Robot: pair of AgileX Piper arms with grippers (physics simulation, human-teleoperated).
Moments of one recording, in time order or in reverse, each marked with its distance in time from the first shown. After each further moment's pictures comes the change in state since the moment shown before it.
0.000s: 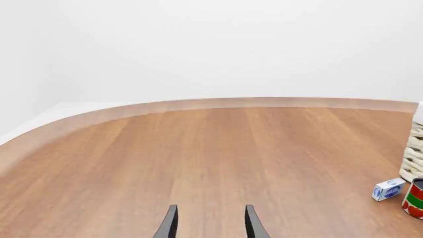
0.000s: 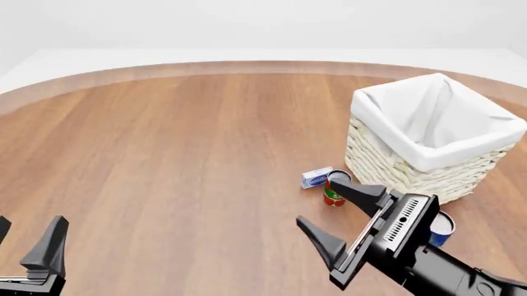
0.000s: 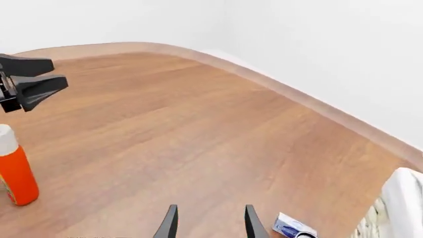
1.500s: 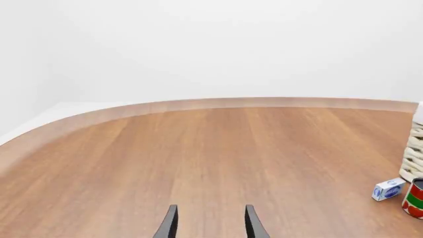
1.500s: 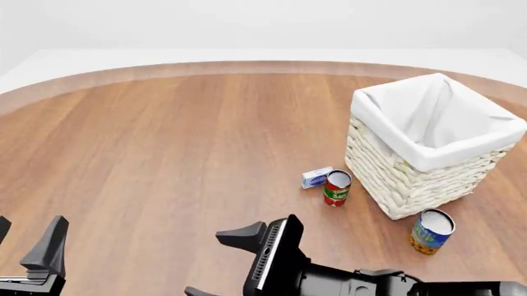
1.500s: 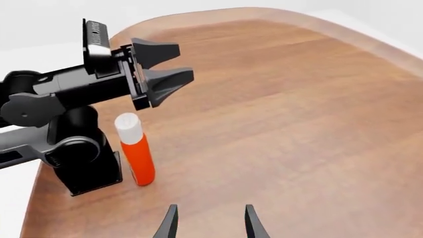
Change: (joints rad) left arm 0.000 0.000 0.000 0.000 0.000; right arm 0.394 0.375 -0.312 0.141 0.125
